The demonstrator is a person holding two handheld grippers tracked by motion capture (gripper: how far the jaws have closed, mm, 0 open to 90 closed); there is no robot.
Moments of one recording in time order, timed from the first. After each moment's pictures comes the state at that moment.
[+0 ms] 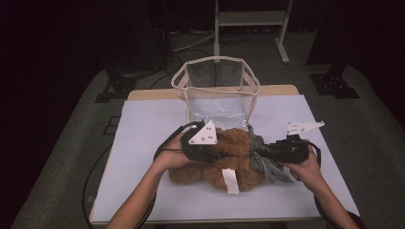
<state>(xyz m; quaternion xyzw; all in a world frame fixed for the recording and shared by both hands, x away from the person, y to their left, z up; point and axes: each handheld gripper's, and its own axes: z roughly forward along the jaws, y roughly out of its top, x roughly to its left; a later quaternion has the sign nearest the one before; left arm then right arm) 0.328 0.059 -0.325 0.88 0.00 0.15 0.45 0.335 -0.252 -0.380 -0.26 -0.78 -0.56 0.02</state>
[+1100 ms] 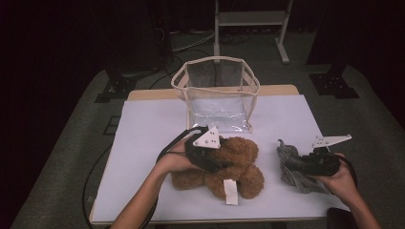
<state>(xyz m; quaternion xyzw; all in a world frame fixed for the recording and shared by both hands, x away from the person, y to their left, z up) 0.331 0.056 -0.344 0.89 0.01 0.10 0.44 0.316 -0.337 -0.421 -0.37 -0.82 -0.44 -0.02</state>
